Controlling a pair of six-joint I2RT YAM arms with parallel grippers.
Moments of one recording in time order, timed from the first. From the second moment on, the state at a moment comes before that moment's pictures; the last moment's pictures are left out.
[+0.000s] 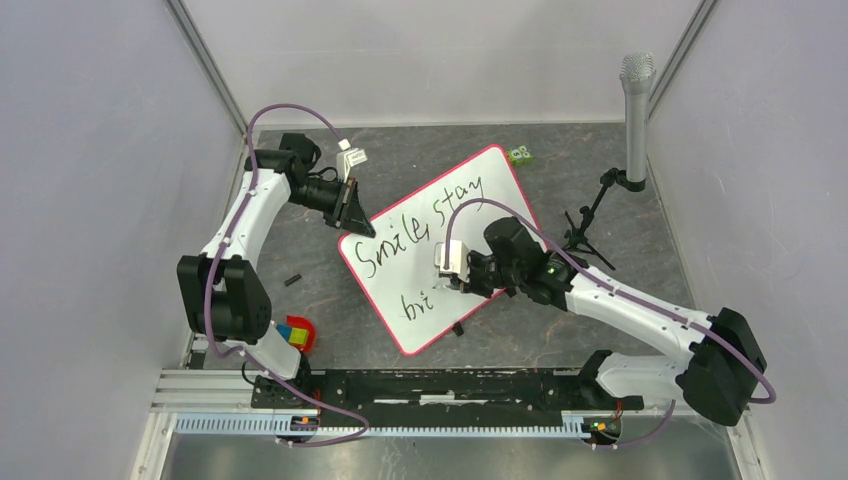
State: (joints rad) left arm -0.10 1.63 1.47 -1.21 0.97 0.44; right arm 0.84 1.20 0.83 -0.31 -0.39 -0.56
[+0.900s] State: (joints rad) left arm -0.10 1.63 1.47 -1.21 0.97 0.44; right arm 0.85 1.21 0.80 -0.31 -0.40 -0.59
